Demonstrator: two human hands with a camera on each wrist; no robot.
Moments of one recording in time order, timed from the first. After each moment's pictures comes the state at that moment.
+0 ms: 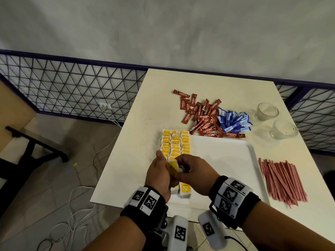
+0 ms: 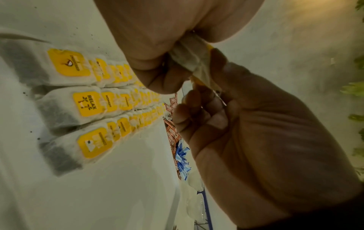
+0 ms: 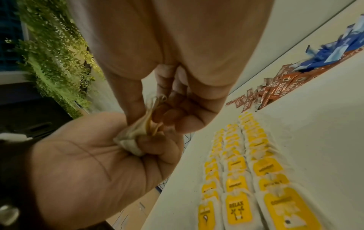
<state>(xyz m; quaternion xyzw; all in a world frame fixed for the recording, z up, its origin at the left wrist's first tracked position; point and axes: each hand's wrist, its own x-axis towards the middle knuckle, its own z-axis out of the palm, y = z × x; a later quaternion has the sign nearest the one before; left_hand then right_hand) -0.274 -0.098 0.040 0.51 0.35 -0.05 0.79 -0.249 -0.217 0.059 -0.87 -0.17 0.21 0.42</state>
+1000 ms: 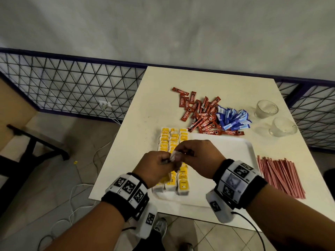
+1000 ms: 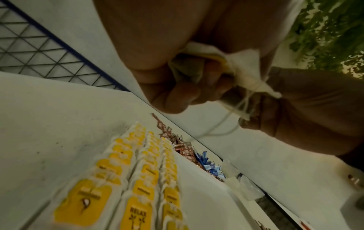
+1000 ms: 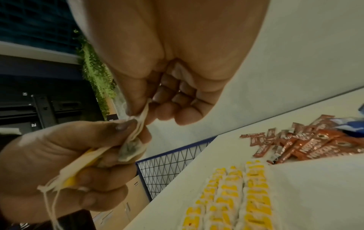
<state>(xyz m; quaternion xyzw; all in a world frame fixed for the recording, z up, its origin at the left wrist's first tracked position) -0.263 -0.055 0.037 0.84 0.00 -0.10 0.54 -0.224 -0.230 0.086 -0.90 -0.24 0.12 0.36</state>
